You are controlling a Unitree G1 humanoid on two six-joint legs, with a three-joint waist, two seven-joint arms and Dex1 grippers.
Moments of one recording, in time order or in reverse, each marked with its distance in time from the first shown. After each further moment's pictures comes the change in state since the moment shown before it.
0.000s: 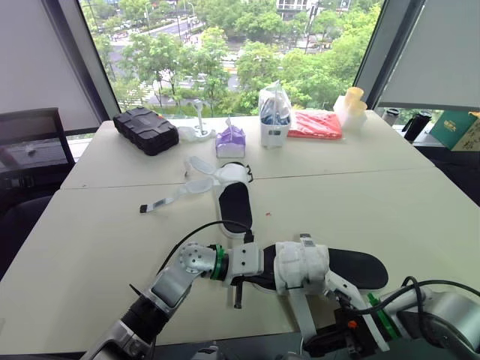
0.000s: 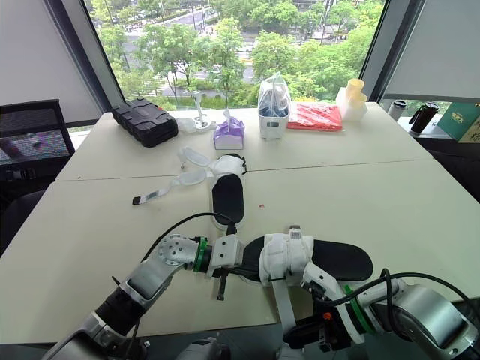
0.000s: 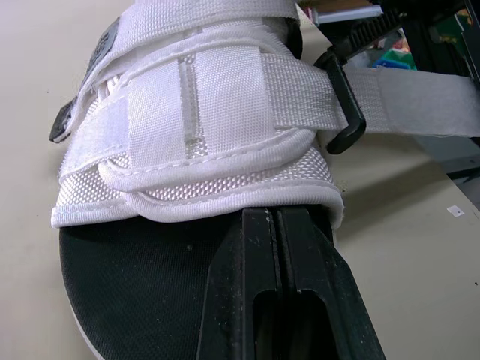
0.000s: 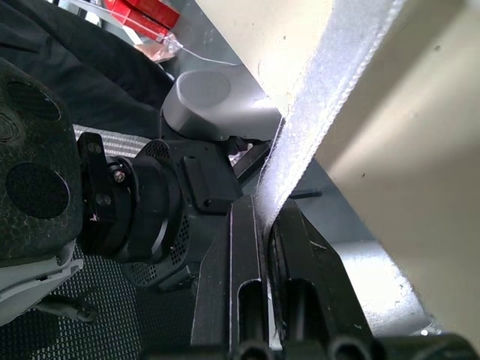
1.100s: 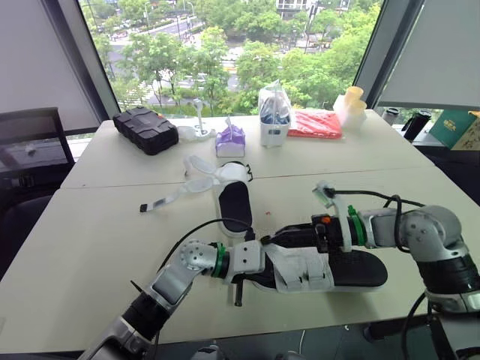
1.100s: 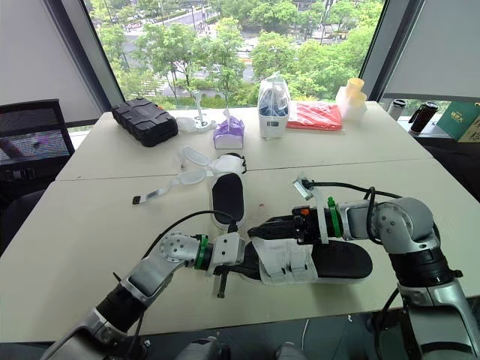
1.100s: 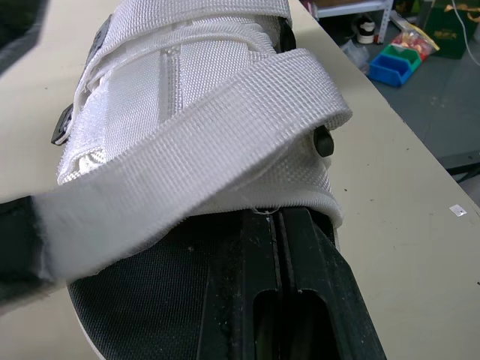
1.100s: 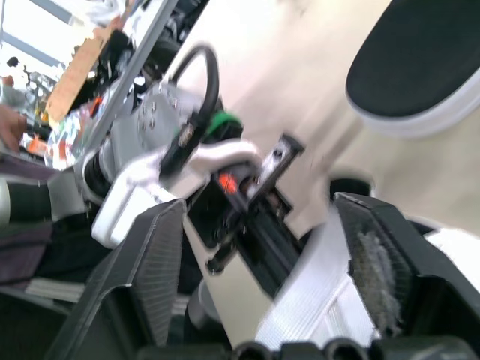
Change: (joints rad) left arm -0.019 0.002 -0.006 -0.003 0.002 0.027 0.011; right arm -0.665 0.332 -0.147 0.470 0.301 0.372 -0.233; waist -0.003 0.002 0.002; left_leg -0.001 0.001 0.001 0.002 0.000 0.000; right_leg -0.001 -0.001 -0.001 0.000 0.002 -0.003
